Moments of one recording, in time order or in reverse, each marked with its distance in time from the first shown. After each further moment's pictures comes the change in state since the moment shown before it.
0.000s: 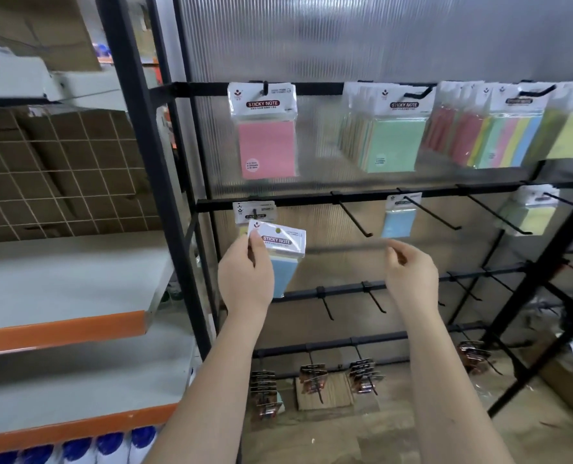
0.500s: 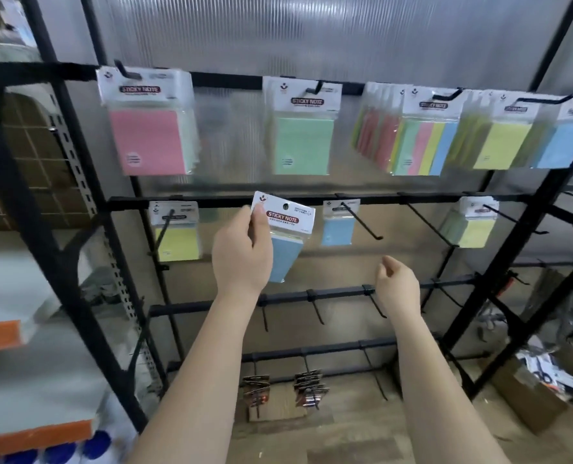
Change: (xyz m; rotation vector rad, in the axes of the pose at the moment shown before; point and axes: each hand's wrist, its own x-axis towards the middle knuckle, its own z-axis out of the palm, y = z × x) left_hand -0.022 0.090 0.117 -0.124 -0.002 0.198; right_hand 0.108 0.115 -0.066 -0.125 -0.092 0.115
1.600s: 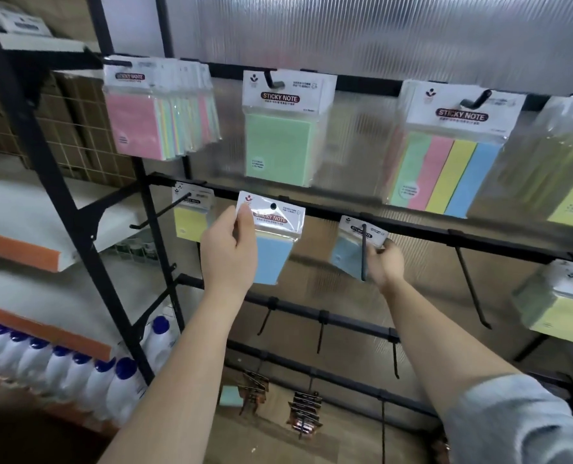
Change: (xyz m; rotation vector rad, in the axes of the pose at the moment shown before) left_hand -0.005 0.025 0.080 0.236 0.298 -0.206; right_hand 0.180 -0.005 0.058 0.223 -0.405 -0.131
